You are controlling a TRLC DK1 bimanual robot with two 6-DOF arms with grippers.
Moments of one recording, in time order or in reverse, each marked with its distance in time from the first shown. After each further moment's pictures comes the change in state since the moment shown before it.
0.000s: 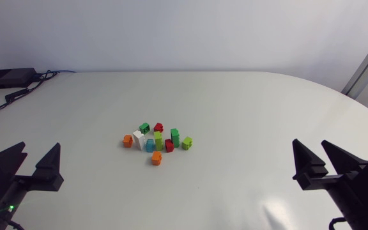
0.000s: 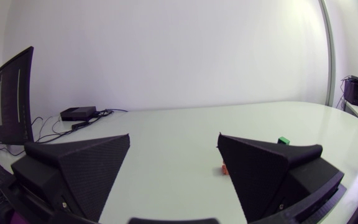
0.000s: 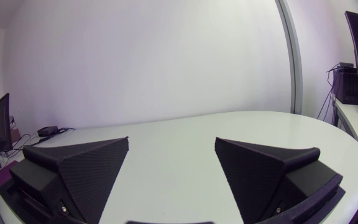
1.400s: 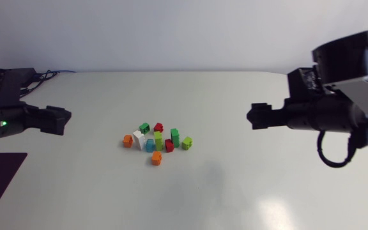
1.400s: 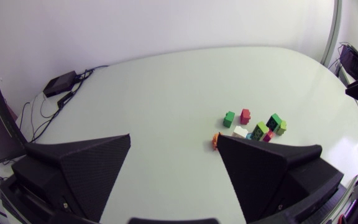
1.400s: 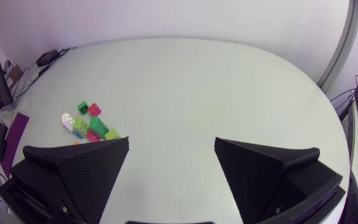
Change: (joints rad) left arm -0.058 0.886 0.735 -0.394 -0.001 0.045; right arm 0.242 1.119 0.837 -0.432 0.058 -0.011
